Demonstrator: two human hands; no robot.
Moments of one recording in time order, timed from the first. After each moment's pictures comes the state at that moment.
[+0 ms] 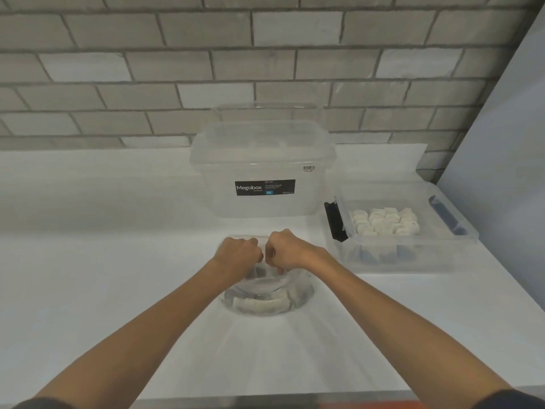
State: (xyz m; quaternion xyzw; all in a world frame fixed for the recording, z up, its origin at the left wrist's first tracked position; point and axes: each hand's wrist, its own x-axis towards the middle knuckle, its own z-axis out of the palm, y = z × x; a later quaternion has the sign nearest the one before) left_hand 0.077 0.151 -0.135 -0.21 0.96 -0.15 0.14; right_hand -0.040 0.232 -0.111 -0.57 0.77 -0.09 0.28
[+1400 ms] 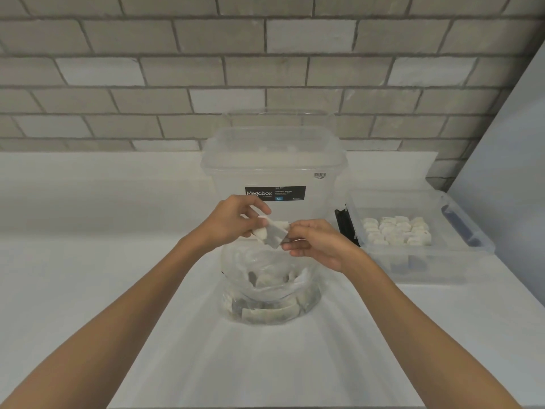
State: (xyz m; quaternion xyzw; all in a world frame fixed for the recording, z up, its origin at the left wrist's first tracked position) left_hand 0.093 0.121 -0.058 -0.29 0.84 0.44 -0.16; right_hand -0.061 0.245 -0.090 -0.28 0.61 -0.53 0.52
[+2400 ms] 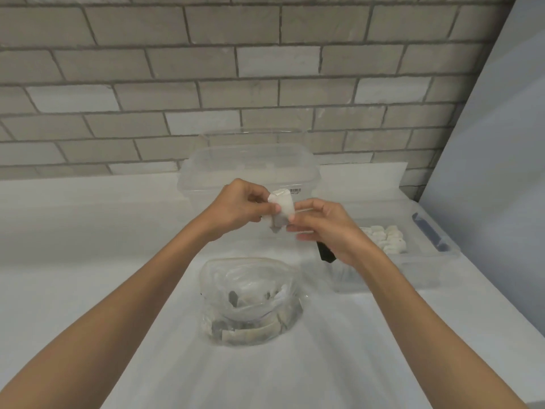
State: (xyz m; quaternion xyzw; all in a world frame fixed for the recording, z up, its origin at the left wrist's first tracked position) left_hand 0.044 0.142 -0.003 -0.24 0.84 0.45 -0.18; right_hand -0.090 0.281 -0.034 -0.33 0.63 -0.60 0.37
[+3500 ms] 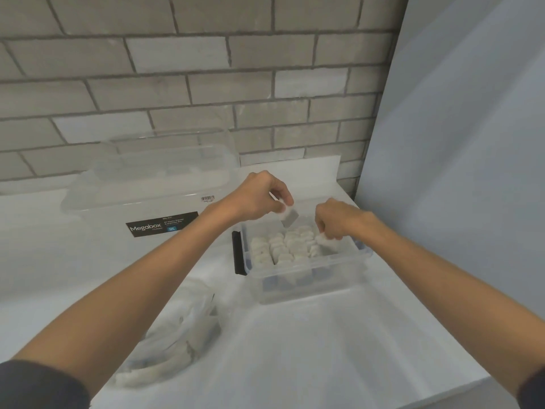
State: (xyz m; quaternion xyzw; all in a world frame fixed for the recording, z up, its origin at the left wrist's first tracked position) left_hand -0.143 0.215 -0.007 -0.13 0.95 0.27 -0.09; right_hand -0.277 0.353 -0.048 -0.47 0.87 0.07 0.11
